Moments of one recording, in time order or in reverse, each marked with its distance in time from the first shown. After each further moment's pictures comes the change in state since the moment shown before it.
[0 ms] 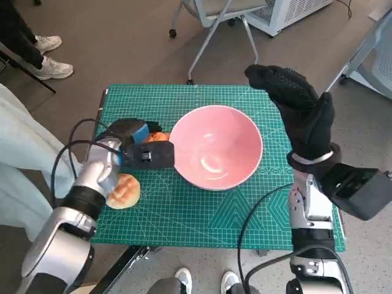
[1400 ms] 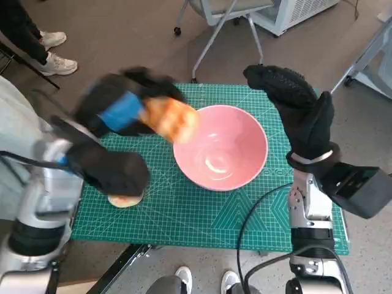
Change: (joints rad) left arm 0.213 0.104 0.269 -1.081 -0.204 -0.017 -0.110; right arm -0.001 -0.001 -0.002 0.005 0.027 0.012 0.027
